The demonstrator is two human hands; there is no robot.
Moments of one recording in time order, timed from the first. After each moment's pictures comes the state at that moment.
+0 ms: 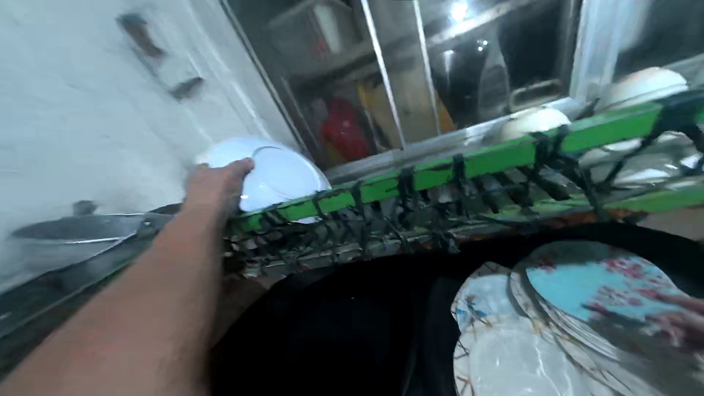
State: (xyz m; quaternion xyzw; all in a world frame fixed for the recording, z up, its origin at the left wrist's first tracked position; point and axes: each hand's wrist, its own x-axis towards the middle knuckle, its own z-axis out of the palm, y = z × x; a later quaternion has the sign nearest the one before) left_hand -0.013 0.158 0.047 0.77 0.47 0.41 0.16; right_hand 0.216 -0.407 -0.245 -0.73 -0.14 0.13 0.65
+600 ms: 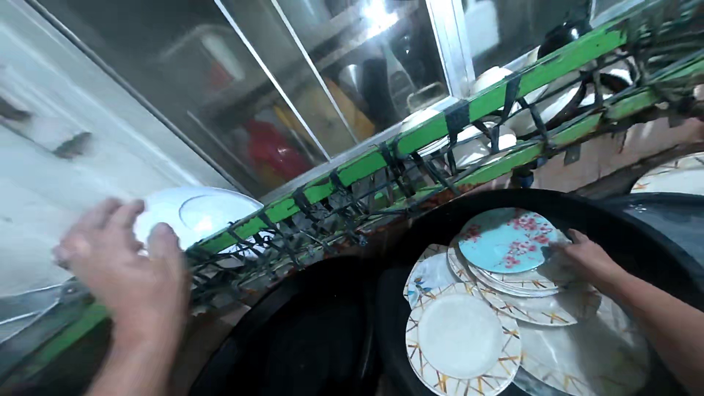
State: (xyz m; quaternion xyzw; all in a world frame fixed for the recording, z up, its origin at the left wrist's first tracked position) left_hand -0.040 0.039 0.009 0.86 0.20 0.46 -0.10; right_hand 0.300 -0.425 -0.323 -0.84 0.02 0.08 0.53
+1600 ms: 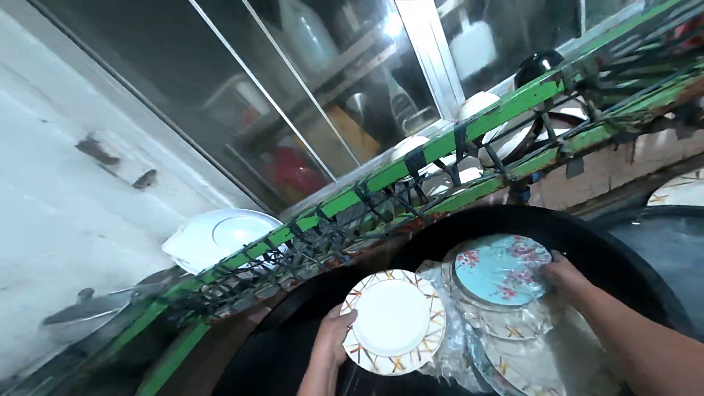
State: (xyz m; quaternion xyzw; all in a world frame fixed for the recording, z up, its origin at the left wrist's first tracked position) left_hand 0.031 -0.087 -0.178 0.69 0.44 0.24 0.52; right_hand 0.317 -0.409 -0.333 -0.71 0.06 0.20 0.68
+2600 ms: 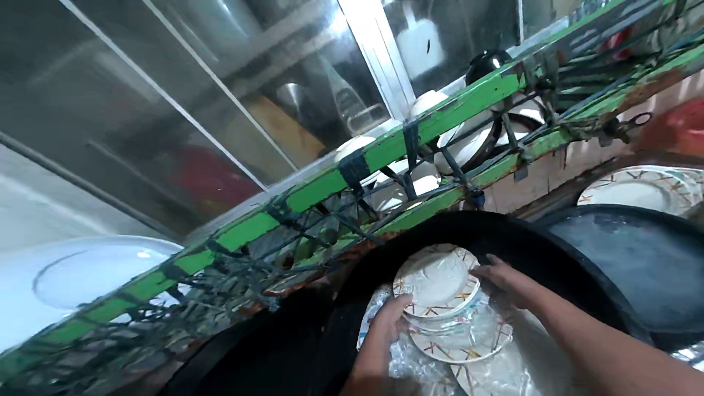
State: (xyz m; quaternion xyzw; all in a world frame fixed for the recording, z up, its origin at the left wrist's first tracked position) left_hand 0.212 -0.141 -0.292 0.70 0.43 -0.05 0.57; right_hand 0.323 -0.389 -0.306 -0.74 0.03 0.28 0.60
